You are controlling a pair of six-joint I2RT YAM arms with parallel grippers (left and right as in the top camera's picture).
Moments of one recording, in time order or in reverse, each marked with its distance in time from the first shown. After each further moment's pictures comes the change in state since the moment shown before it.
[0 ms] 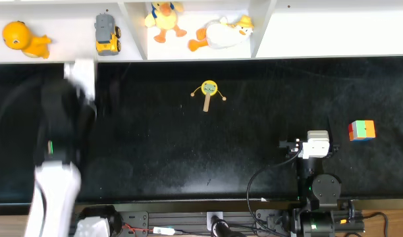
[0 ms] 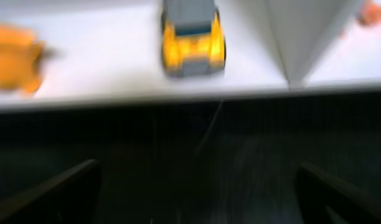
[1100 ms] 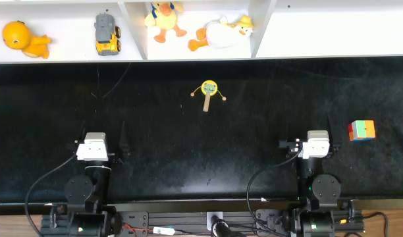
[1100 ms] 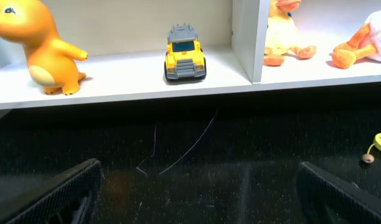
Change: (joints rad) left arm -0.087 -0.982 -0.678 0.199 -0.066 -0.020; right arm 0.000 0.000 0.000 0.000 0.000 0.000
